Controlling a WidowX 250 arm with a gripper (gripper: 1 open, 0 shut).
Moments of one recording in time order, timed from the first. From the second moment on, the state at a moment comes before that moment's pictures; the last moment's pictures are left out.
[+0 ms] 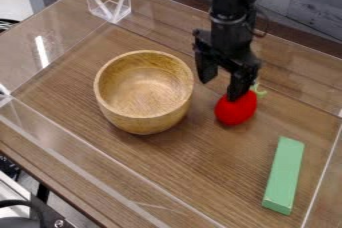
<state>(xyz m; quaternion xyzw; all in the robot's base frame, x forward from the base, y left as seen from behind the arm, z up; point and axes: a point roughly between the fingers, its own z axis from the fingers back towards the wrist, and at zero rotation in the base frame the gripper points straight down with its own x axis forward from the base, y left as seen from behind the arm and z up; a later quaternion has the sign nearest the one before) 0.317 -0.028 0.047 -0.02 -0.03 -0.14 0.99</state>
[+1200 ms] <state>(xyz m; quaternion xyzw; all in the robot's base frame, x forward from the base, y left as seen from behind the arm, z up) 0.319 -0.034 0.056 -0.04 -0.04 -0.11 0.99</state>
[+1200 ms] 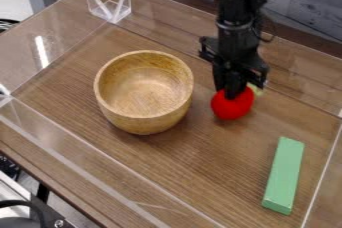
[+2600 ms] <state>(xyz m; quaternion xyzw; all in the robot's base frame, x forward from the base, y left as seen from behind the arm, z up) 0.315 0.177 0.074 0.00 -0.06 0.03 1.00</state>
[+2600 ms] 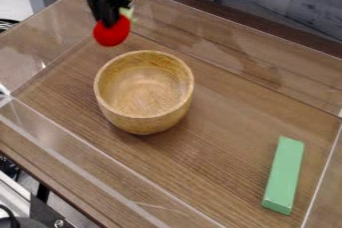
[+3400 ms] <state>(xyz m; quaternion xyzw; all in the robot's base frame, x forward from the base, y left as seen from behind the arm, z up) 0.325 0.195 0.040 -0.01 -0.06 0.03 1.00</state>
